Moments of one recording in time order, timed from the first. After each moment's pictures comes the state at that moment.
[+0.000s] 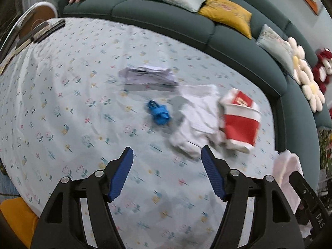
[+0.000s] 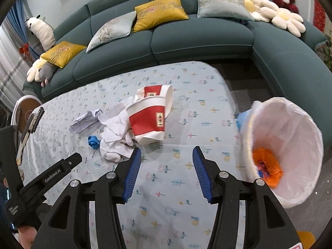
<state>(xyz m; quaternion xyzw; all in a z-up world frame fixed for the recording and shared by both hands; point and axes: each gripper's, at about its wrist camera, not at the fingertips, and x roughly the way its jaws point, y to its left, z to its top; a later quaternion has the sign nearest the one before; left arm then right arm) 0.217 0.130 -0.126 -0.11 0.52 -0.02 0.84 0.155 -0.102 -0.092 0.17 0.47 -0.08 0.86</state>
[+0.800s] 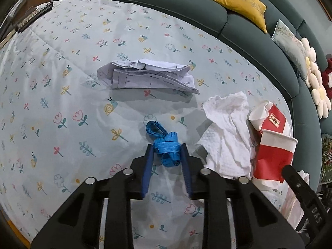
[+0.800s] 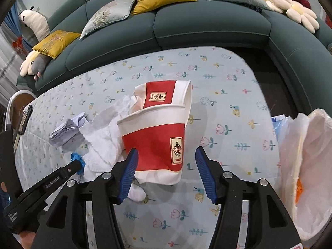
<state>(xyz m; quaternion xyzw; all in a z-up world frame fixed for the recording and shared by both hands) 0.298 0.134 -0.190 -0.13 0.56 -0.02 0.82 0.250 -0.096 -0.157 0.17 0.51 -0.07 0.84</state>
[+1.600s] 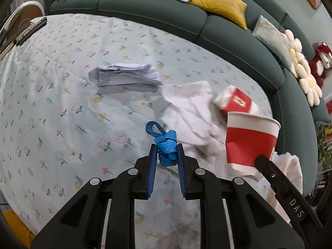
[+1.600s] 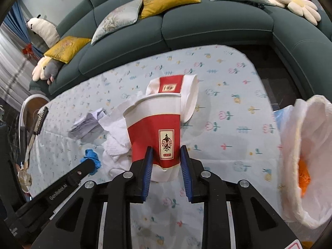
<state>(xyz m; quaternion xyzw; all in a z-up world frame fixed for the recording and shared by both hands) 0.249 0.097 -0.143 -0.11 0.54 -0.06 0.83 0.209 -0.101 -0.132 0.21 0.49 -0.04 0.85</state>
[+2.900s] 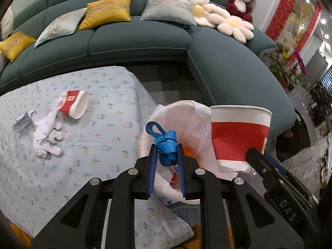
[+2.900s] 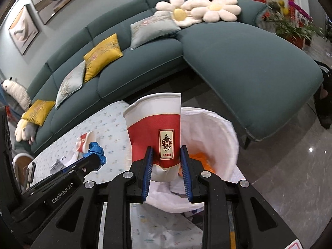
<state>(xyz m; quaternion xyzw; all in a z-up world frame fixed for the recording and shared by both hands) 0.102 -0.187 -0.056 0.06 0.48 -0.27 0.83 -0.002 -0.326 -0.061 0.28 0.38 -0.21 0.86</state>
